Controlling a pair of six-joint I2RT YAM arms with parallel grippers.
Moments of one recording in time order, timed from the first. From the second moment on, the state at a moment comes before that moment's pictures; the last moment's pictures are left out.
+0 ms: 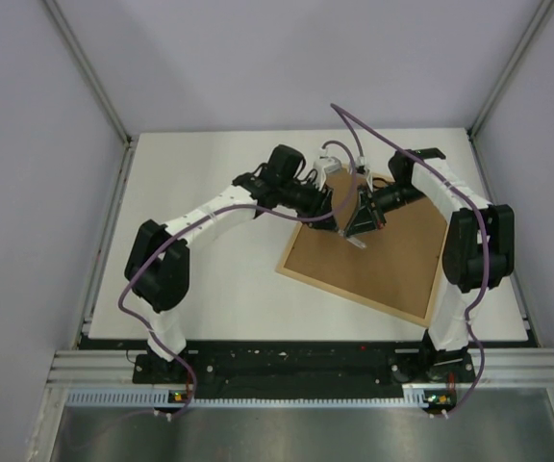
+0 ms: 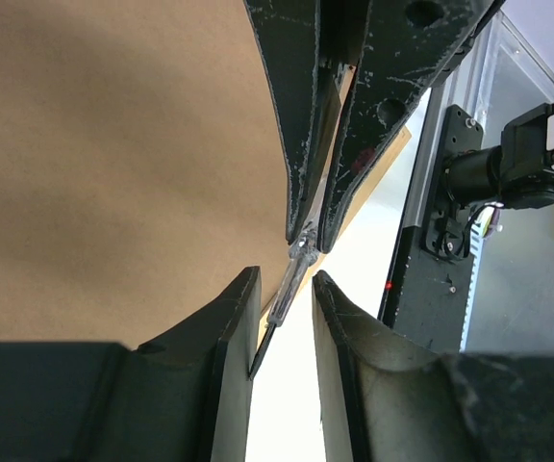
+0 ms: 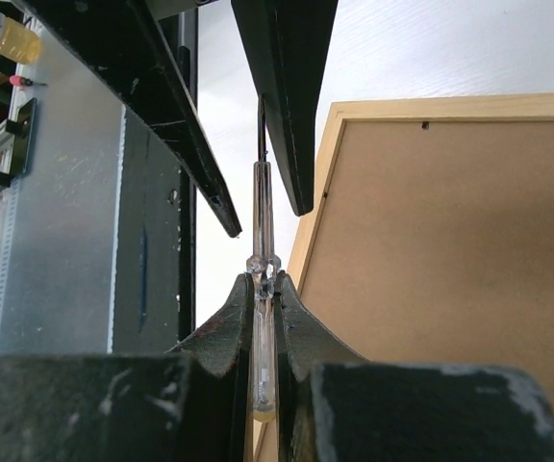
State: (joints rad) left arm -0.67 1.85 1.54 -0.37 0.76 -0.10; right arm 0.17 1.87 1.51 -1.35 -1.18 -1.06
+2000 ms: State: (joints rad) left arm -0.60 1.81 1.47 -0.18 0.84 -0.51; right arm 0.35 1.32 0.96 -0.25 -0.73 -0.61
